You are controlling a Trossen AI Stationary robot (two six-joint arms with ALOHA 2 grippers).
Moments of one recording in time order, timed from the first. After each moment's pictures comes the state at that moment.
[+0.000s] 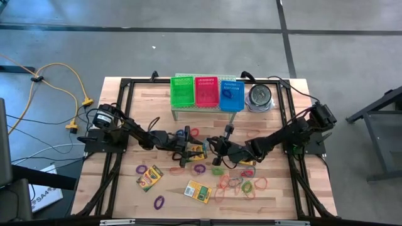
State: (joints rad) left arm -0.19 1.83 0.54 1.40 -0.09 -0.04; right arm 0.34 1.68 0.84 0.40 0.78 0.03
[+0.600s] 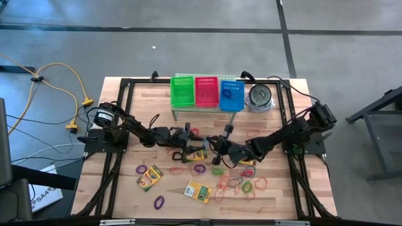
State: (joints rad) left arm -0.13 1.83 0.54 1.37 -0.06 -0.16; right arm 0.34 1.68 0.84 0.44 0.78 0.00
